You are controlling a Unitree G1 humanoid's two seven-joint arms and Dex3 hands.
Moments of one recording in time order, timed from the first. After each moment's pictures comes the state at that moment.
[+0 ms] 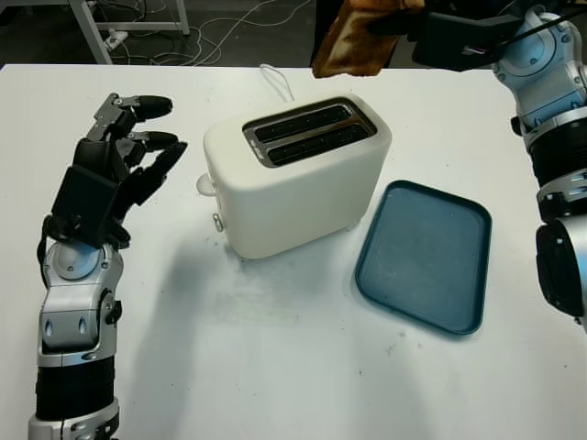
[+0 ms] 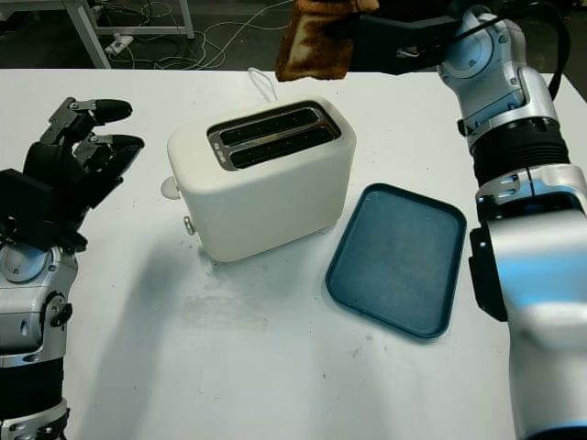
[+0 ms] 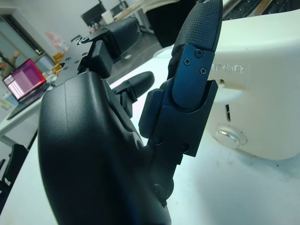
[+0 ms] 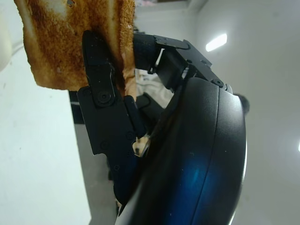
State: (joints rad) left arm -0.27 0.24 0.21 -0.22 -0.12 0.17 -0.11; right arm -1.29 -0.55 0.16 0.96 -0.44 -0.42 0.14
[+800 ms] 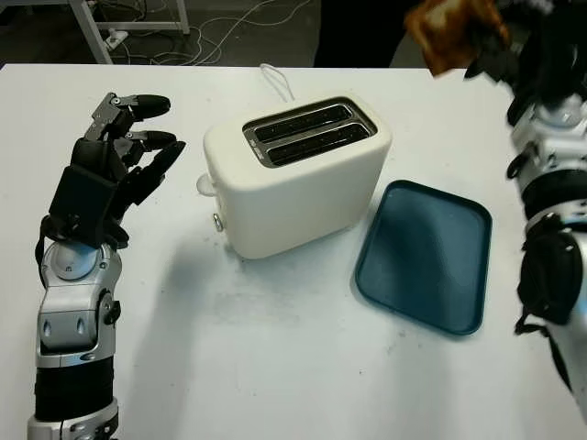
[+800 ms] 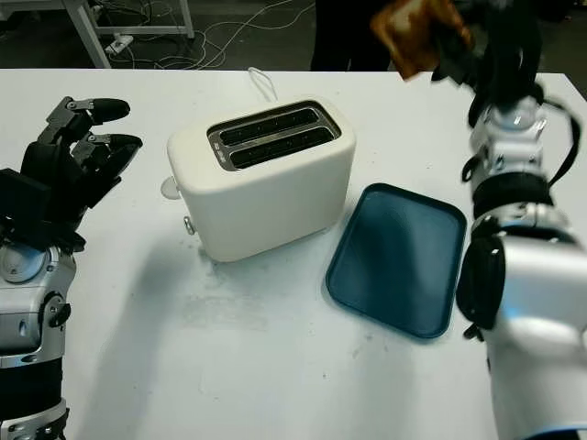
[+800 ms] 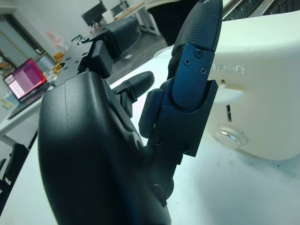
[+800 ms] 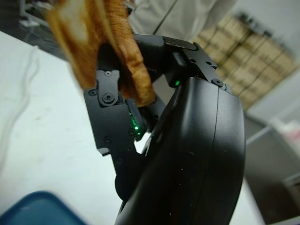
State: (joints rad) left arm -0.27 0.24 0.21 -0.23 -0.12 0.17 -0.11; right arm -1.13 -0.44 -0.30 1.23 0.09 -0.17 0.08
